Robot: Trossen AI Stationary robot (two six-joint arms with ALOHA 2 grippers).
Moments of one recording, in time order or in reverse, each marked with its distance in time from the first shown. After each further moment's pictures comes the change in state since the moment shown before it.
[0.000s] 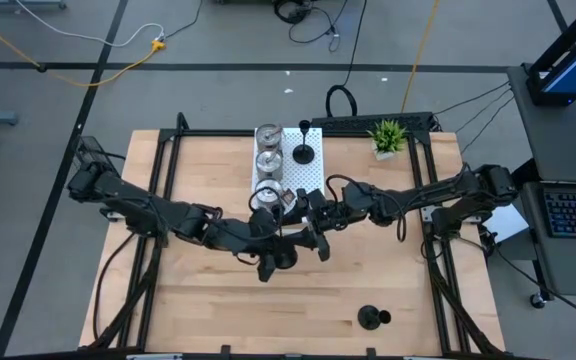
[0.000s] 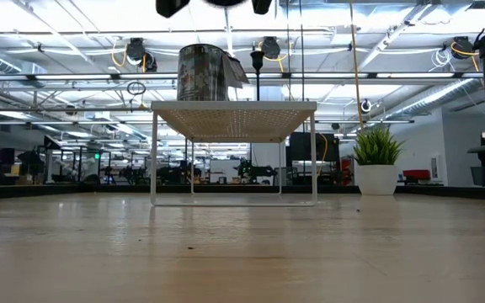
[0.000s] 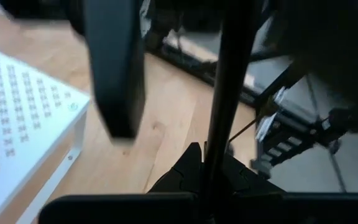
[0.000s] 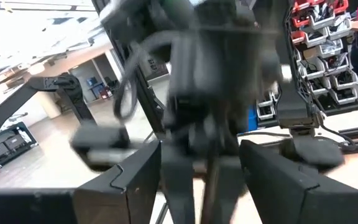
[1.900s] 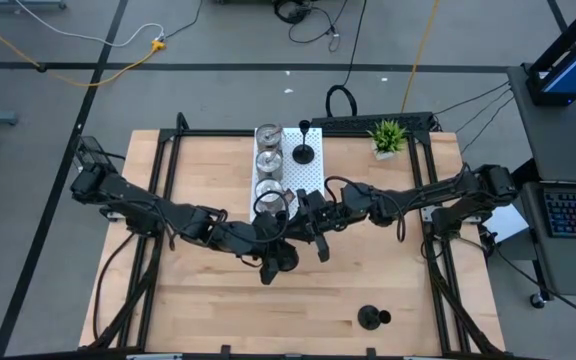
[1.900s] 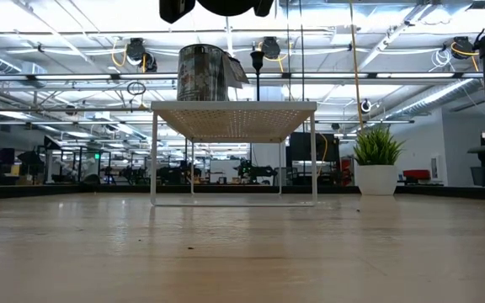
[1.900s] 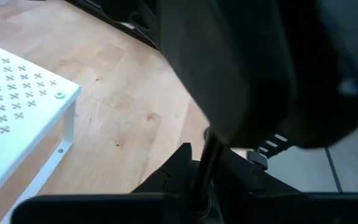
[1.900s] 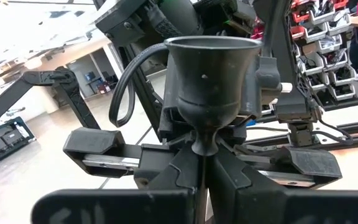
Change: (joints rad) left arm -0.001 0.031 0.000 0.012 0.045 -0.006; right arm -0.001 0.000 -0.001 -0.022 0.001 -0.011
